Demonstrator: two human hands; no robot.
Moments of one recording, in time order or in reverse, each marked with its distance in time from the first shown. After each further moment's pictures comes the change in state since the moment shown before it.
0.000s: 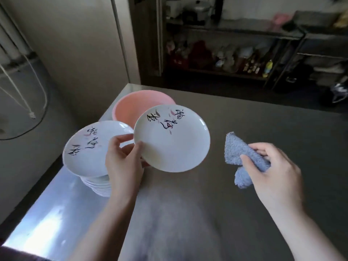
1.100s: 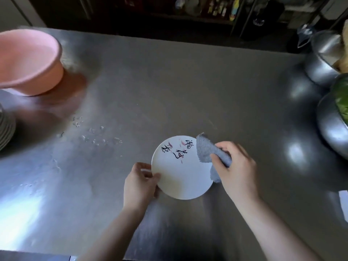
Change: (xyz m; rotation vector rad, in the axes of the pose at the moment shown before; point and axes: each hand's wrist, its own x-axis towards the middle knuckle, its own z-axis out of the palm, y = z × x) left_hand -0.279 -0.154 0.230 0.522 -0.418 -0.453; right_hand -0.032 0.288 -0.142 -0.087 -0.187 0.170
